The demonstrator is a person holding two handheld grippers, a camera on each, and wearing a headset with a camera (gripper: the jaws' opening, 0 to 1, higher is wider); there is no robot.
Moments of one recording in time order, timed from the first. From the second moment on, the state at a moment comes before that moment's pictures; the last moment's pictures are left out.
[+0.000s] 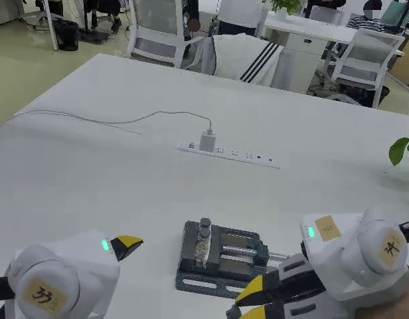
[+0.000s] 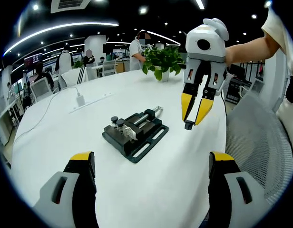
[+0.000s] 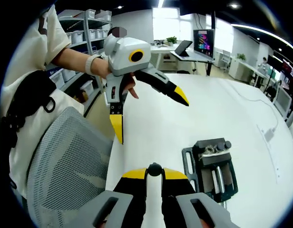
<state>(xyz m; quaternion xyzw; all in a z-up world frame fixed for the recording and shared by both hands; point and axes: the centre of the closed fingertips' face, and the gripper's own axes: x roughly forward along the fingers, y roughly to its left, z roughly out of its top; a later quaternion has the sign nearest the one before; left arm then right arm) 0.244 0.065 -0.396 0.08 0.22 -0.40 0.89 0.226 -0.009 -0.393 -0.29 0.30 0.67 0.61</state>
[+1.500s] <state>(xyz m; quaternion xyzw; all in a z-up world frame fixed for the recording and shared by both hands) 0.244 0.072 -0.400 0.06 0.22 -0.39 0.89 0.321 0.020 -0.409 -0.53 0.27 0.67 0.43</state>
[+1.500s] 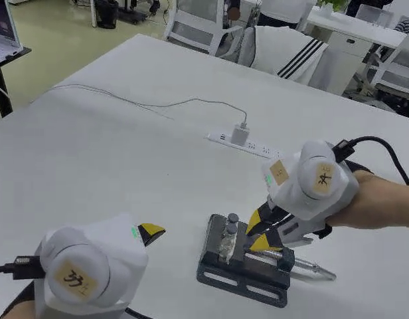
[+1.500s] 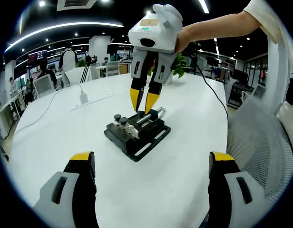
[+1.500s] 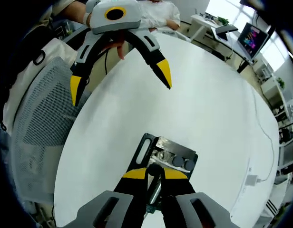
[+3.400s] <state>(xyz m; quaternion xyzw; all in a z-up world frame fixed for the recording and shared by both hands) 0.244 0.077 -0.409 0.03 0.22 -0.38 0.90 0.333 0.041 -0.432 -0.58 0.34 0.64 0.39</state>
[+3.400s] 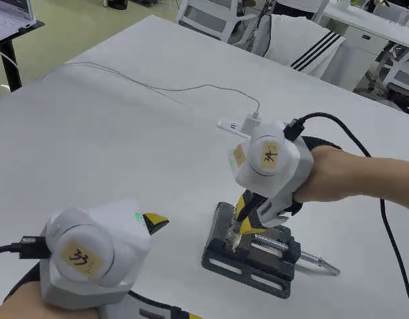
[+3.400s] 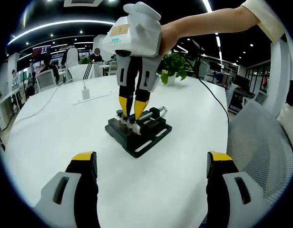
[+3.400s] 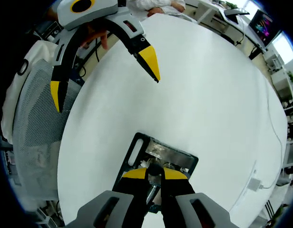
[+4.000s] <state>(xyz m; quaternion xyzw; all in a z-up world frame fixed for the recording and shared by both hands) 0.244 0.073 -0.410 0.03 0.22 -0.39 0.90 0.334 0.042 -0.434 -0.54 0.40 0.59 0.44</state>
